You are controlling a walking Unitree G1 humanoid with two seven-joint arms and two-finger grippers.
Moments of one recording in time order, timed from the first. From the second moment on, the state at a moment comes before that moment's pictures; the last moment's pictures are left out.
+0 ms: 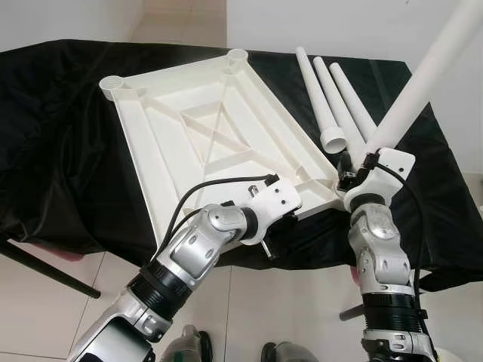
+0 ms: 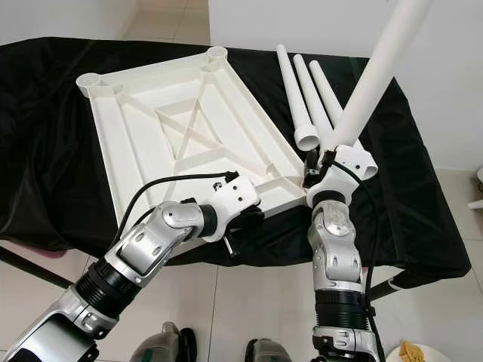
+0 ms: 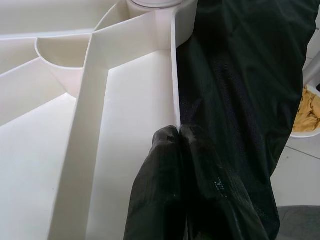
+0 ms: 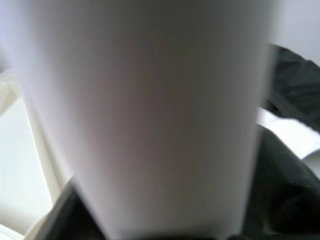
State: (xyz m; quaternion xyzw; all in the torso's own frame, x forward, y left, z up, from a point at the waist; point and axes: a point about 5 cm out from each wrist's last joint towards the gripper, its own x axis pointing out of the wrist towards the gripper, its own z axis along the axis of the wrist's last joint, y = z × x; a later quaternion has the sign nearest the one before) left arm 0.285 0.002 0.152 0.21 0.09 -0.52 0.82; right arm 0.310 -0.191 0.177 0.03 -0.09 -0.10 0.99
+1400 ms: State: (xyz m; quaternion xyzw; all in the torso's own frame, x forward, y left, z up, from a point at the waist) left arm 0.292 -0.054 0.174 0.15 0.08 -0.51 0.85; right arm 0.298 -0.213 0.193 -0.02 -0.11 0.07 0.99
